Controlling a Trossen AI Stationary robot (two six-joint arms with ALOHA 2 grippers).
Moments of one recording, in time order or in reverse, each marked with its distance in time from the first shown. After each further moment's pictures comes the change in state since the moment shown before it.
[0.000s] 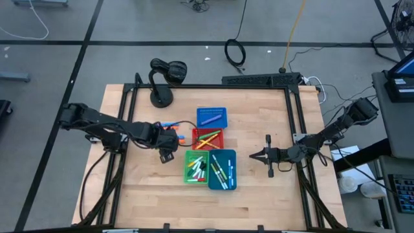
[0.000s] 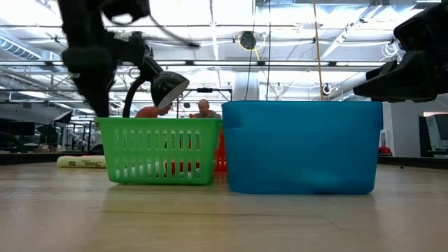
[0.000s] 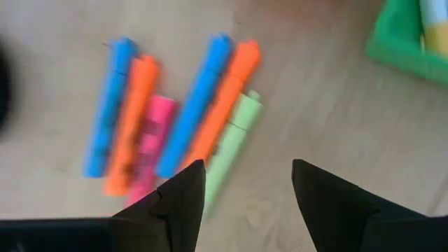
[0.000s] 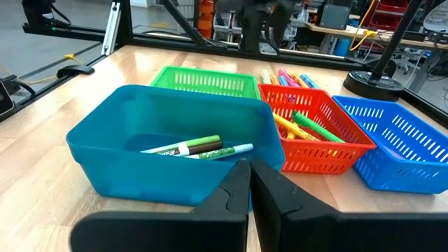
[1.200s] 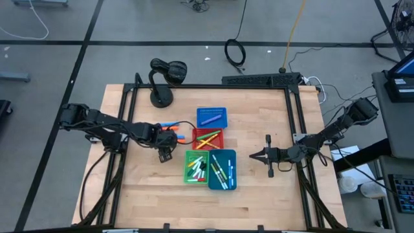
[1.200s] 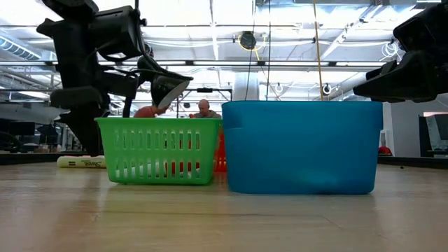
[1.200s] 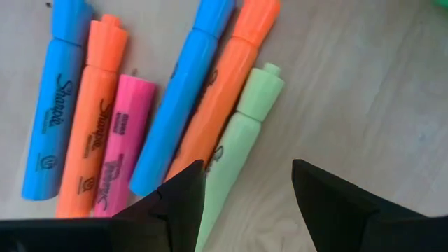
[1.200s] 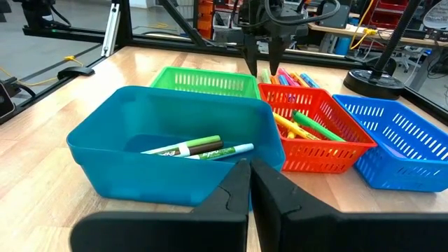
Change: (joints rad) left arm 0.081 0.000 -0.226 0.253 0.085 0.103; right arm 0.000 0.000 0.000 0.000 0.000 0.011
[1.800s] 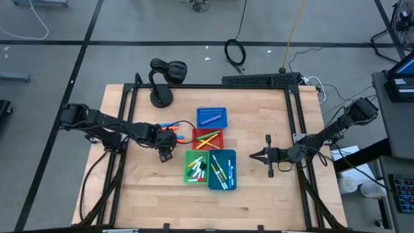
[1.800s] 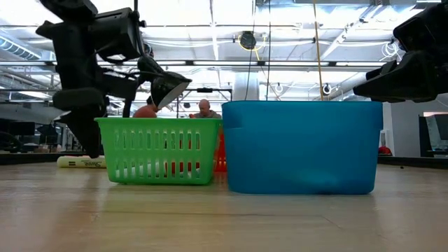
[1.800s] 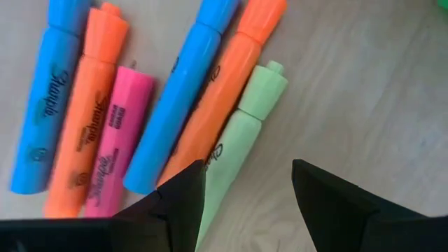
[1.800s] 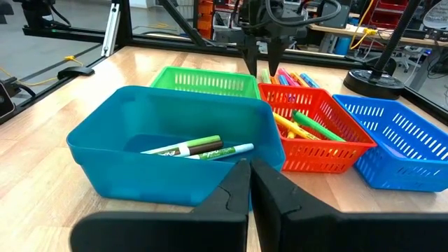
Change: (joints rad) left arm 0.007 0.000 -0.012 0.016 0.008 -0.040; right arm 0.000 0.000 0.000 0.000 0.000 0.000
